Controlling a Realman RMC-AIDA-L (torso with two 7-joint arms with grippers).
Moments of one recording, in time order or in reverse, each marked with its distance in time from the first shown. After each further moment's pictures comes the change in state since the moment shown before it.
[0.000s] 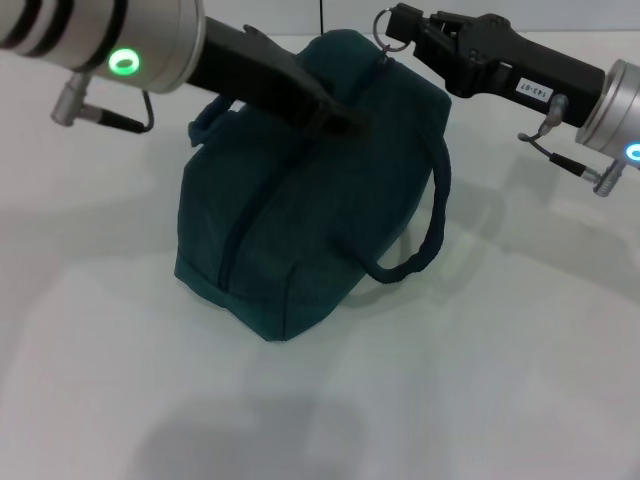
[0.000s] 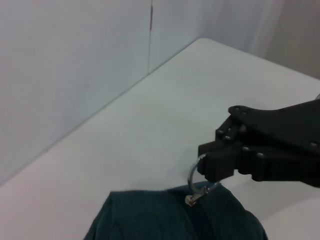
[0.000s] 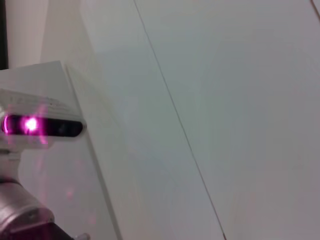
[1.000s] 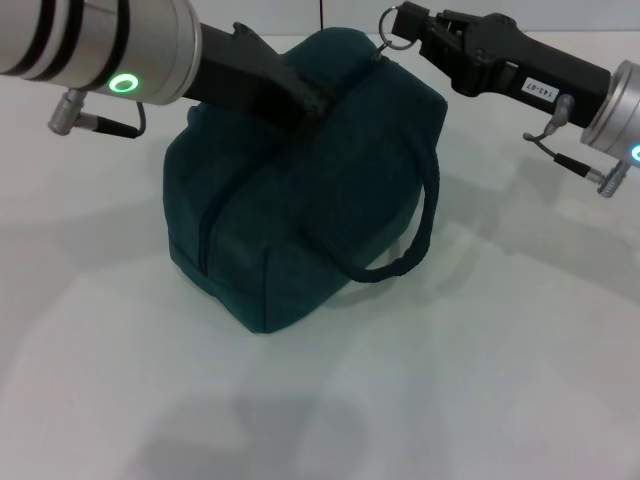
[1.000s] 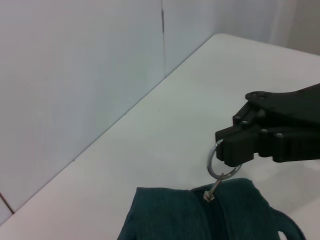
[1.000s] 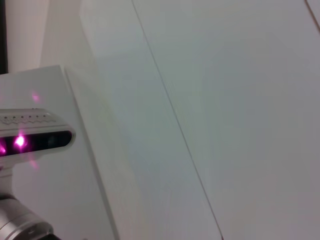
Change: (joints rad) left arm 0.072 0.000 0.081 0.054 0.066 -0.092 0.053; right arm -0.008 -0.001 0.007 -0.001 0.004 -0.006 0.000
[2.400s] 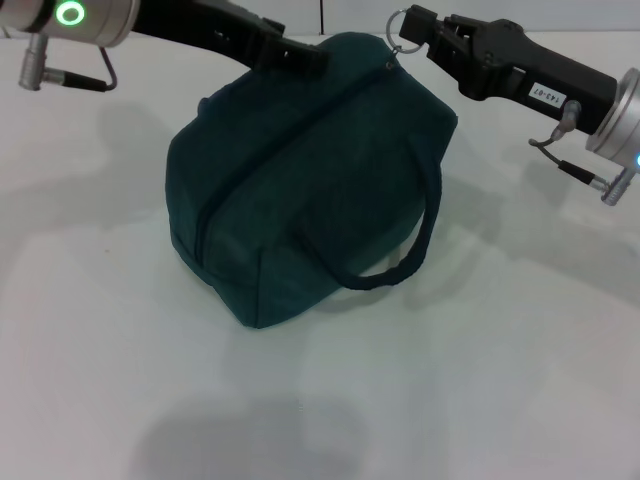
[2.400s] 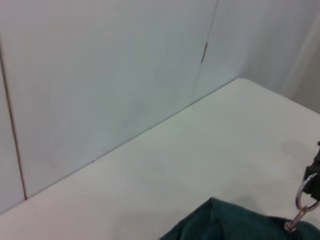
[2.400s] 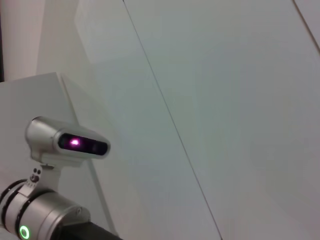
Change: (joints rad) left arm -0.114 0.012 -0.291 -0.269 -0.133 0.019 0.054; right arm -0.013 0.001 -0.007 0.014 0.025 -0.014 0.000
